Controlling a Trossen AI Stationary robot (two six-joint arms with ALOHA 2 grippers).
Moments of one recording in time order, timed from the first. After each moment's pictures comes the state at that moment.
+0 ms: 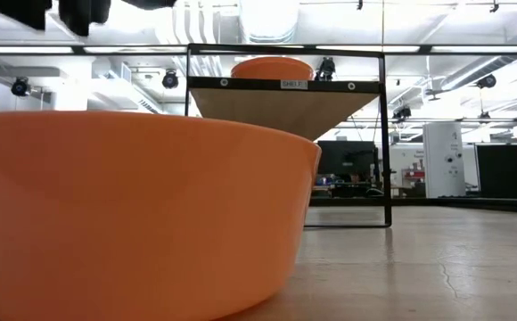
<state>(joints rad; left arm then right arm) -0.57 1.55 1.05 -0.29 0.01 0.32 0.56 1.70 2.01 -1.56 0.53 1.46</state>
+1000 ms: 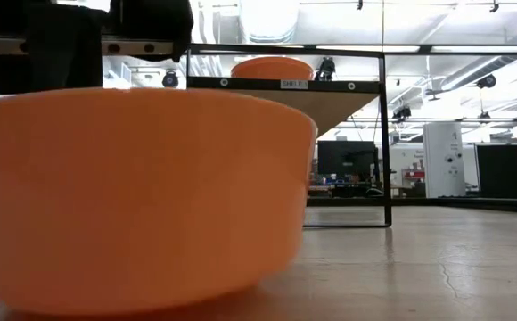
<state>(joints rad) -0.61 1.75 1.05 -0.19 0.00 0.46 0.56 1.71 1.98 -1.53 0.52 1.49</state>
